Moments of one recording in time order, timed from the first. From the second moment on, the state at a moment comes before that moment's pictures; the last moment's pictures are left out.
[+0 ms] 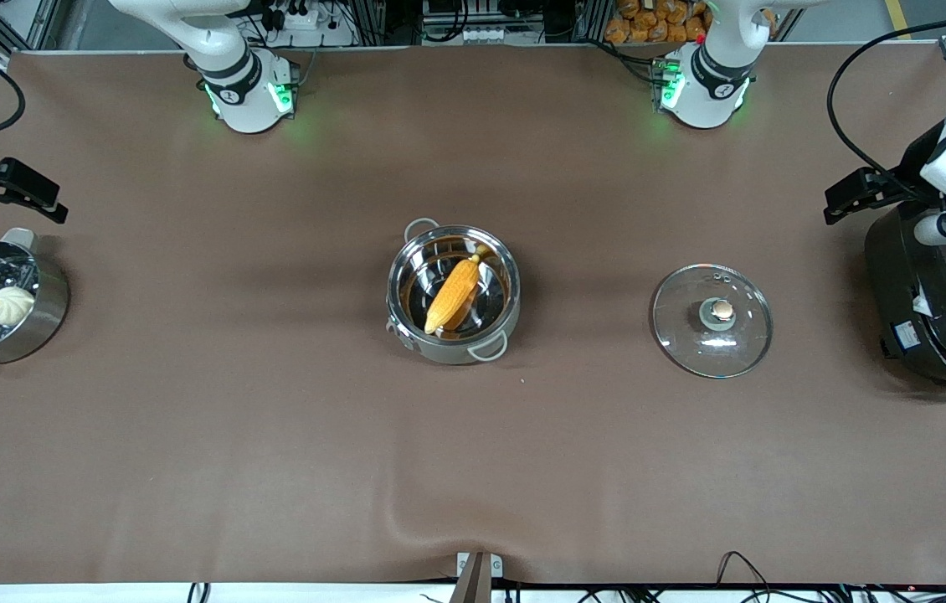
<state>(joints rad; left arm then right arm) -0.03 -0.01 -0.05 -1.61 0.01 1.55 -0.13 0.05 -0.05 -0.07 -1.59 0.01 1.54 0.03</state>
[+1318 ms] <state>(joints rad) -0.03 -0.02 -0.05 -1.60 0.01 1.55 -0.12 0.05 -0.05 -0.07 -1.59 0.01 1.46 0.03</state>
